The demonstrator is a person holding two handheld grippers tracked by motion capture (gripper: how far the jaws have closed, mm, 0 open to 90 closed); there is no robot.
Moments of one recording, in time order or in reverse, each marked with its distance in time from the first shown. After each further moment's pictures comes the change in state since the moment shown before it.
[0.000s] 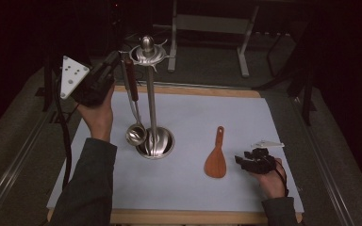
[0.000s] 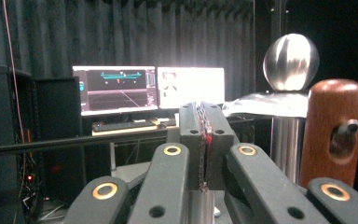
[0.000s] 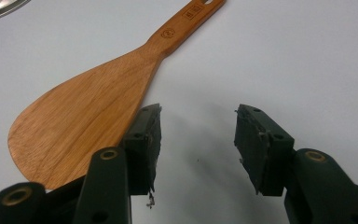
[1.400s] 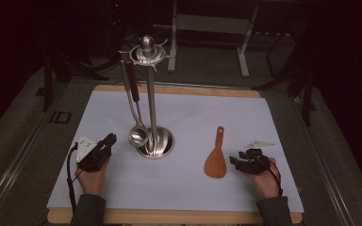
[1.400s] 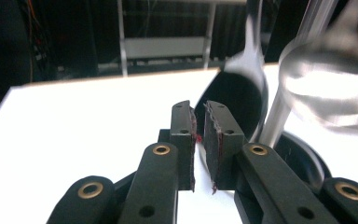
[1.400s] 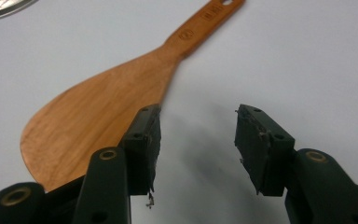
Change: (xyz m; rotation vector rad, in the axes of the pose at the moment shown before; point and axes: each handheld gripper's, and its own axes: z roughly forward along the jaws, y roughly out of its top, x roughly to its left) left arm 0.012 -0.203 -0.099 0.446 0.049 -0.094; right arm 0.015 0.003 0.010 -0.002 0.008 -0.027
